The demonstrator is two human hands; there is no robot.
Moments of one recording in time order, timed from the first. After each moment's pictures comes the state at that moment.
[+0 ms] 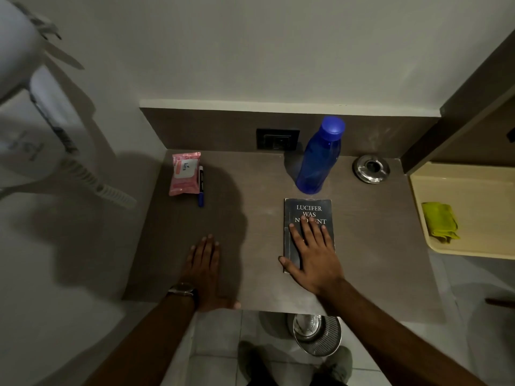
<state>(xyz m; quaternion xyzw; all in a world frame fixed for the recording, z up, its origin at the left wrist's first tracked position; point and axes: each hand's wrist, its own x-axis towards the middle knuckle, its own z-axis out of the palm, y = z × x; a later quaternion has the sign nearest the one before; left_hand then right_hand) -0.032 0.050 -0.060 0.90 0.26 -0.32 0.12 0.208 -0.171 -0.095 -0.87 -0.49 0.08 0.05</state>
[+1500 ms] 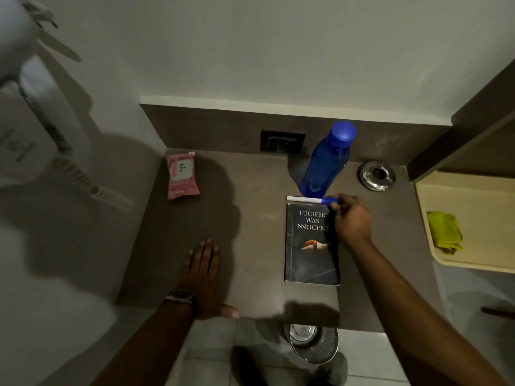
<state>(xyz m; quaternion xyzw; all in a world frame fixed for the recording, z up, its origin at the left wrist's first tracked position) -0.042 0.056 -0.080 0.92 0.24 -0.28 0.14 0.330 -0.128 -0.056 -0.94 -0.20 0.10 0.28</state>
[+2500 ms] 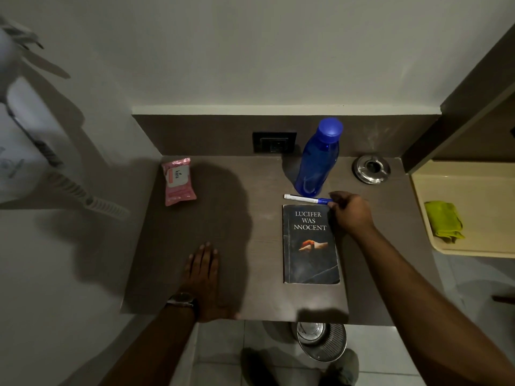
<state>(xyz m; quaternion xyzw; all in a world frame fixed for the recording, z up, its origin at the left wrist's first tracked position) -0.038 0.056 -0.077 0.92 0.25 -0.30 0.11 0.350 -0.134 -0.051 -0.91 -0.17 0.23 0.31</state>
